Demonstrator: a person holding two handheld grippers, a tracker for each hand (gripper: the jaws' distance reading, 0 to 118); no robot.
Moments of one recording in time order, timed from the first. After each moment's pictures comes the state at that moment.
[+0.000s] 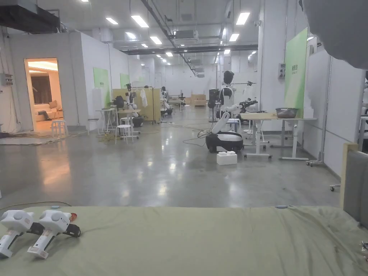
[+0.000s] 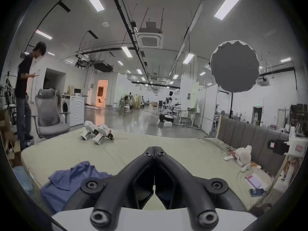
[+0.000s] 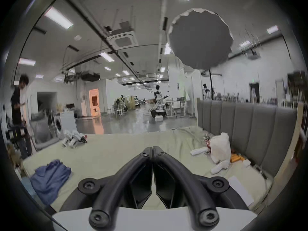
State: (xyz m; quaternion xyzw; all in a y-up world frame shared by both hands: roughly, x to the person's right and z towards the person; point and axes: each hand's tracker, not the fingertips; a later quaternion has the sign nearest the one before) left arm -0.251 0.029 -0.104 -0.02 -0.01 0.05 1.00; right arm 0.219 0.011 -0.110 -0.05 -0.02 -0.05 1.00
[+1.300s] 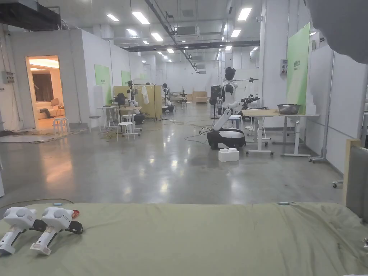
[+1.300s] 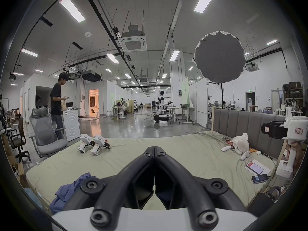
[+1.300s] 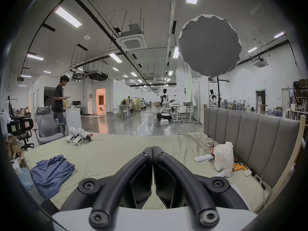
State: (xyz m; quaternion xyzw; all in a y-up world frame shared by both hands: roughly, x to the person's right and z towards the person) left arm -0.217 0.049 -0.094 -0.02 -0.05 -0.02 1.00; right arm 0.194 0.028 -0.102 -0.03 0.02 0.00 1.00
